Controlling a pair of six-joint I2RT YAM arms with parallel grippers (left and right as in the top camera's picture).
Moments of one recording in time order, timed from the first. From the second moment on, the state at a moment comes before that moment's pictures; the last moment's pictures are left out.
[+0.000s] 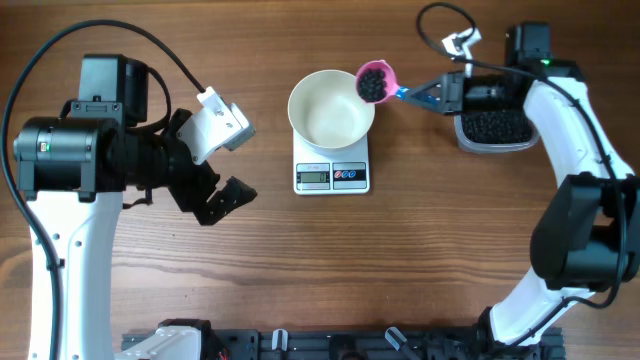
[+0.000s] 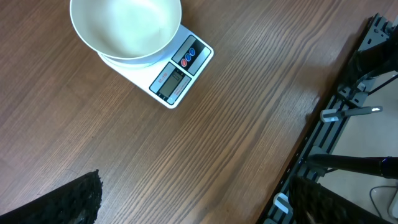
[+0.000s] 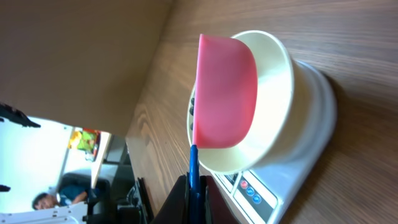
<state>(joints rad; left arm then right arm) -0.06 1.37 1.69 -1.59 0.52 0.81 -0.05 1.90 1.49 -0.83 -1.16 -0.15</state>
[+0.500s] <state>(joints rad) -0.06 1.37 1.69 -1.59 0.52 0.81 0.08 1.85 1.49 -0.74 -0.93 -0.15</state>
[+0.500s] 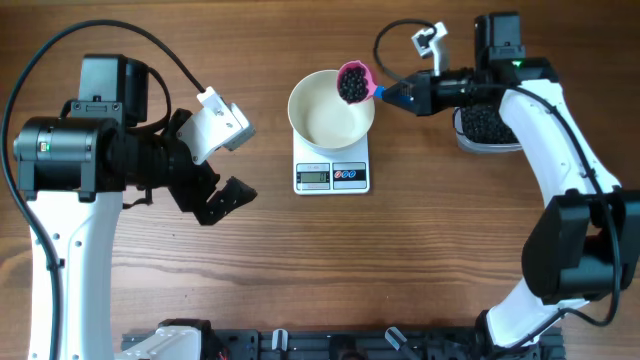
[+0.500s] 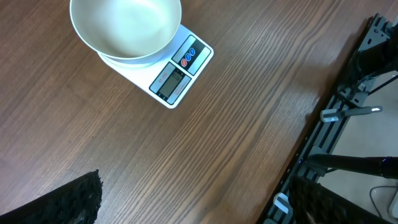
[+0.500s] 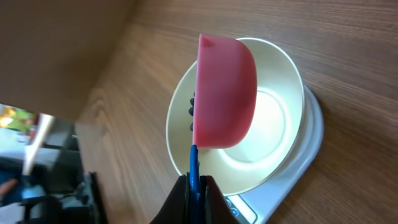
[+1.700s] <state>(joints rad) -0.06 1.37 1.69 -1.59 0.52 0.81 0.27 1.84 1.49 -0.73 -0.53 -0.25</state>
